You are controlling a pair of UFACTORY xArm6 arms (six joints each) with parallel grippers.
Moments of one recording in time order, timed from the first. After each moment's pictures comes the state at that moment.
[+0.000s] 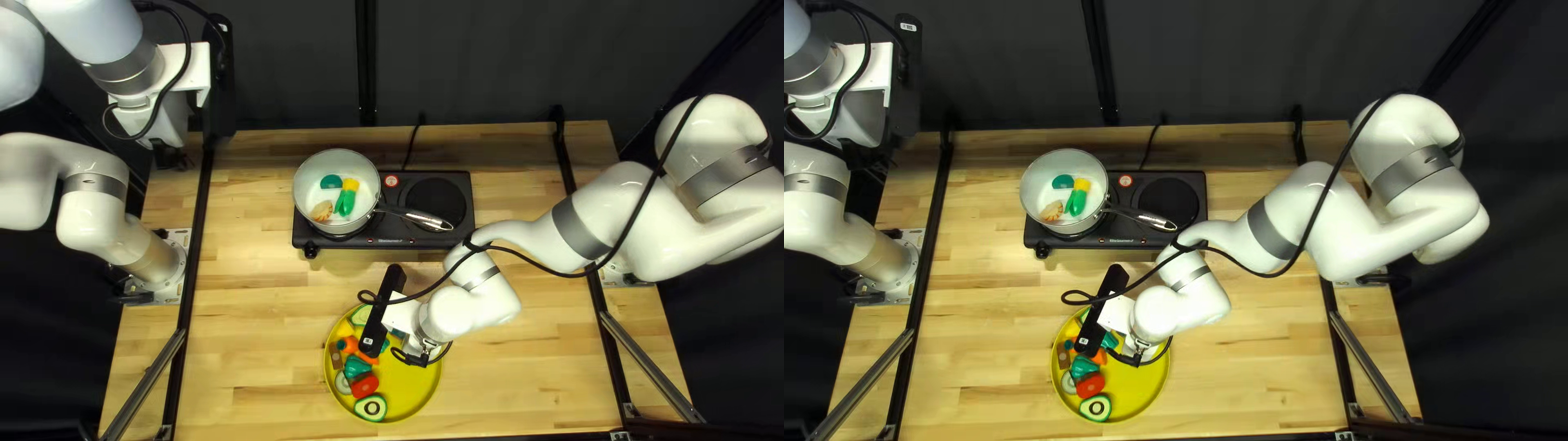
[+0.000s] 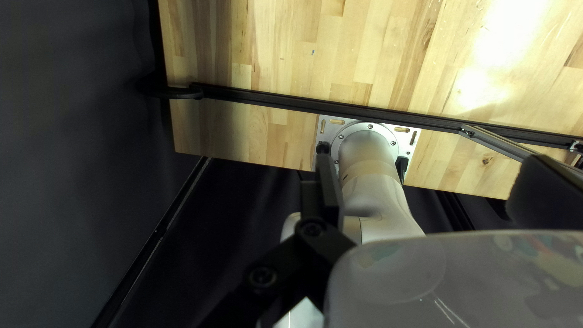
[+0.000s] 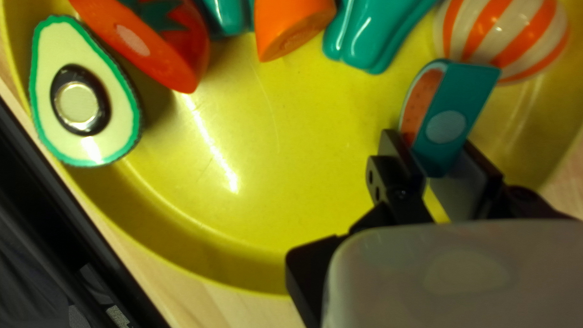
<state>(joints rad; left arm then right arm) 0.07 -0.73 -1.14 0.12 1.92 0.01 0.40 0.33 -1.11 -0.16 0.68 0.89</state>
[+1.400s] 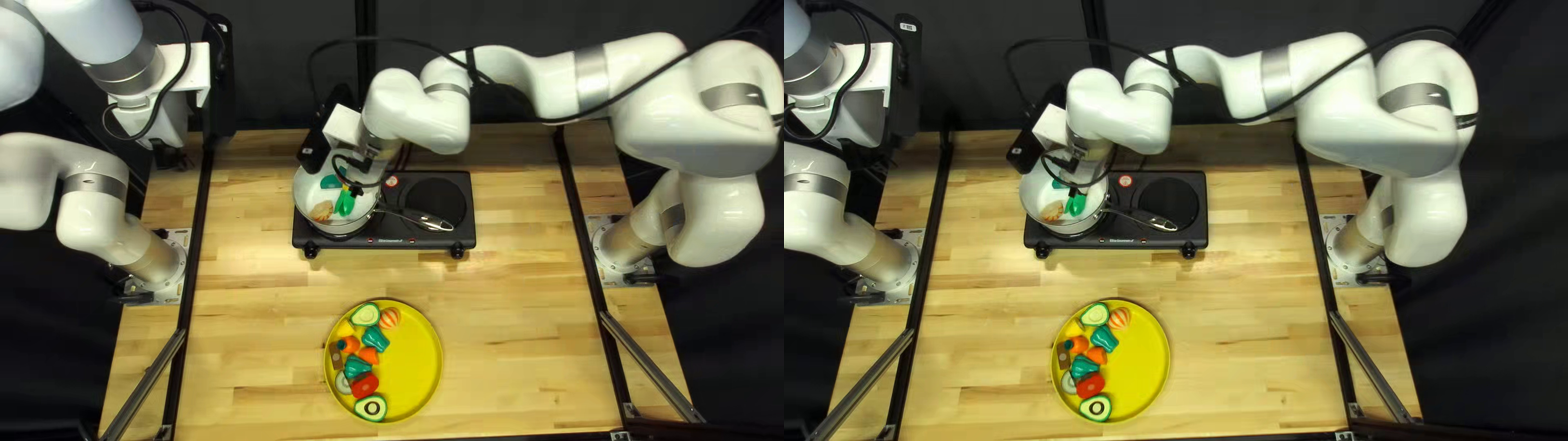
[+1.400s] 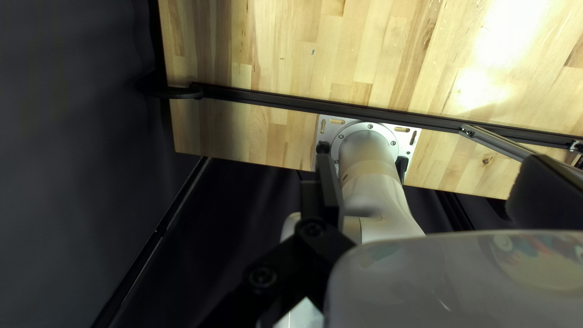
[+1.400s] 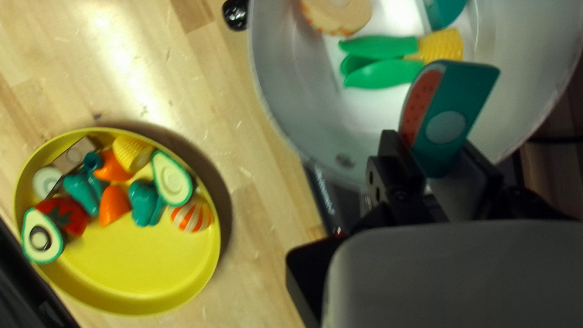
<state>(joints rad) 0.07 -0.73 -1.14 0.12 1.92 0.01 -0.18 0.38 -1.47 0.06 0.86 0.16</state>
